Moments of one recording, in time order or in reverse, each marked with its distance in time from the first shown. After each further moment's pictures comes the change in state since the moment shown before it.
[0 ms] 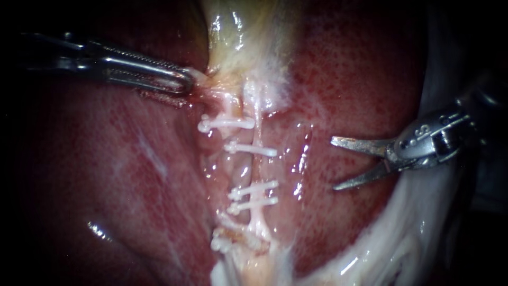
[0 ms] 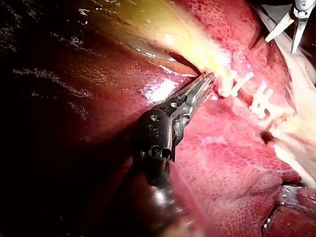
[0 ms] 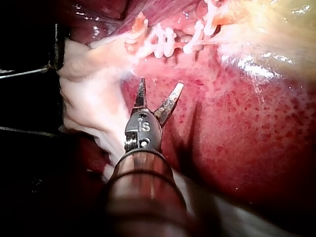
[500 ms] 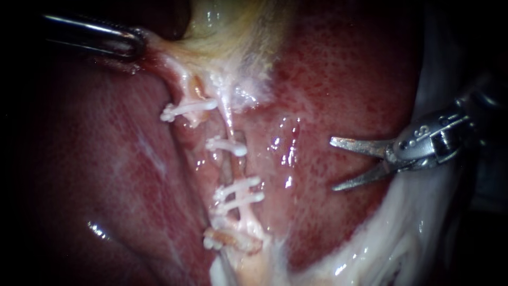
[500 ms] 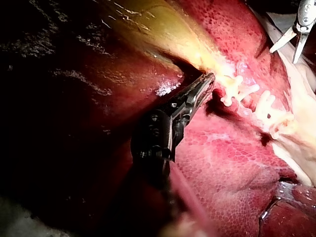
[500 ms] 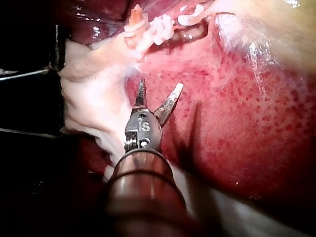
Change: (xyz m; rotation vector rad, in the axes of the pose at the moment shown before) right arm 0.001 0.000 0.000 0.030 0.009 0.006; left arm 0.004 0.002 -0.009 0.038 0.059 -0.004
